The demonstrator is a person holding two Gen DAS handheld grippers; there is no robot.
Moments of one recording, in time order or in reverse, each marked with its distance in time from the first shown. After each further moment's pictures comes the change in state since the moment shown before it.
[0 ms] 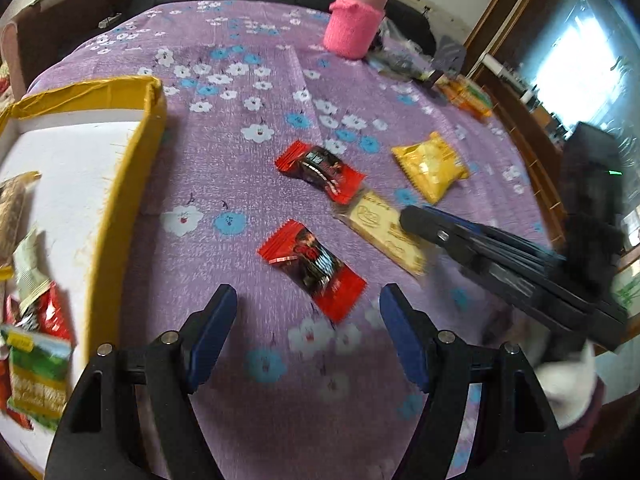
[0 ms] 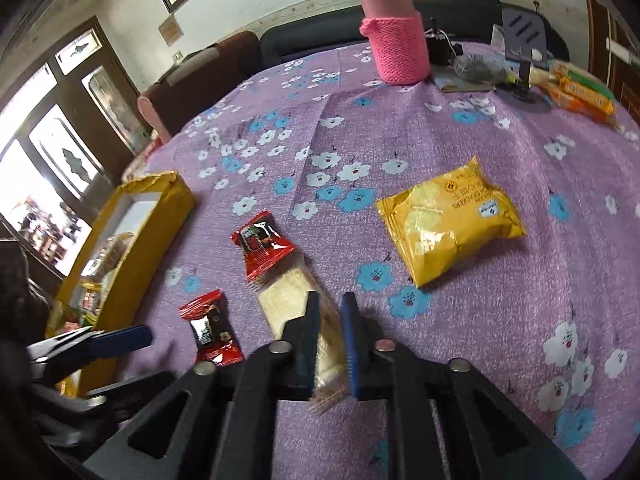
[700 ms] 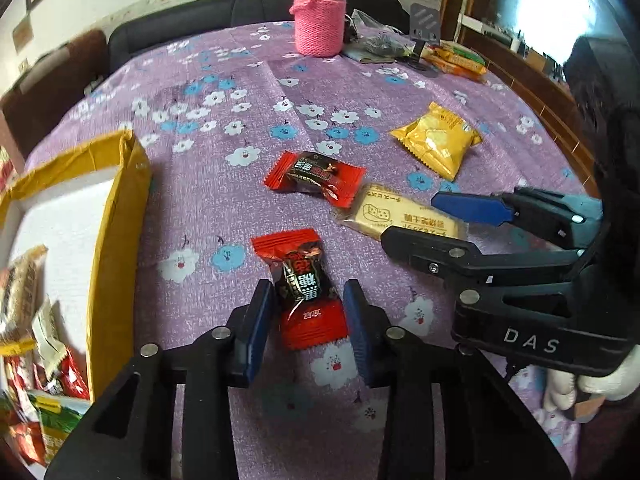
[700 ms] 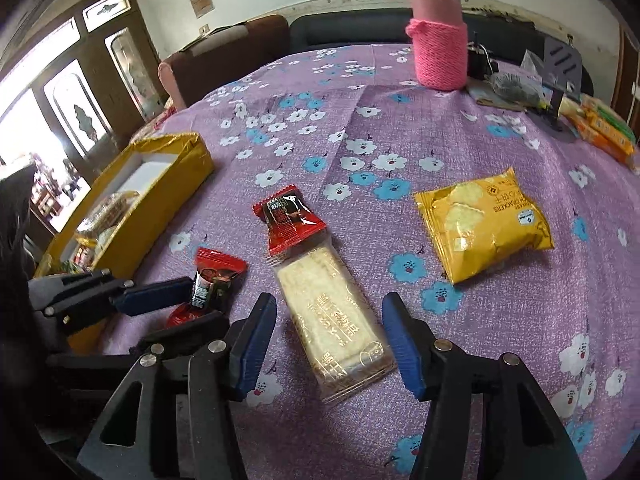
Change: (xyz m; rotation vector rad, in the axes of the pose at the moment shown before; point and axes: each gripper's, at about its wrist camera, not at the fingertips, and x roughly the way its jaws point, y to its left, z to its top) left arm 0.013 -0.020 -0.005 0.255 -0.069 0.139; right arm 0.010 0.028 -0.011 -0.165 0.011 -0.046
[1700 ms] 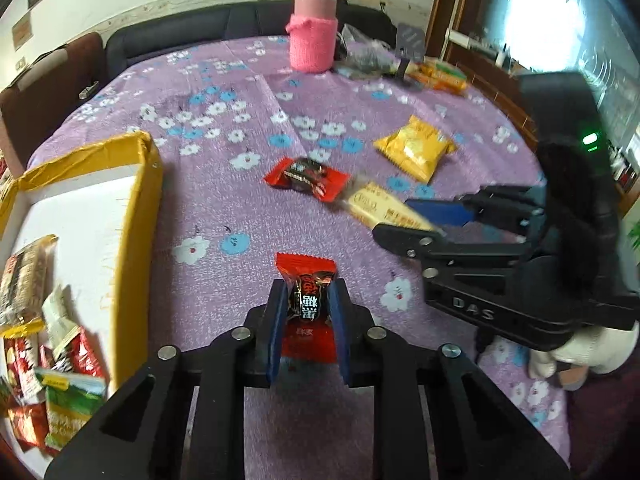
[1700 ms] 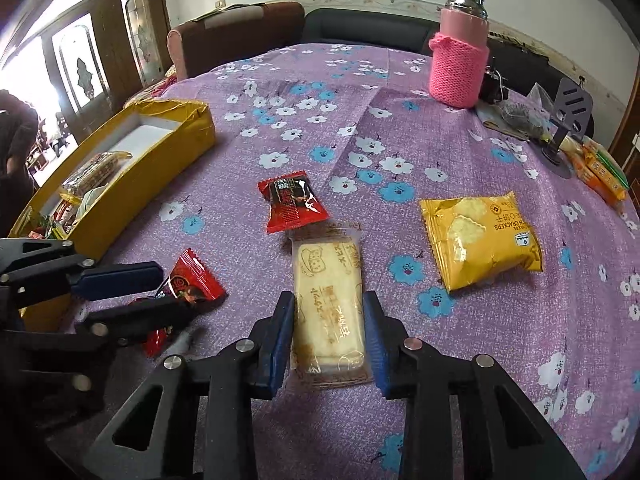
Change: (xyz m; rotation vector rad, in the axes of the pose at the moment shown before) left arm -0.035 0.012 -0.014 -0.031 -0.060 -0.074; right arm 0.003 0.015 -0.003 -0.146 0.023 -0.094
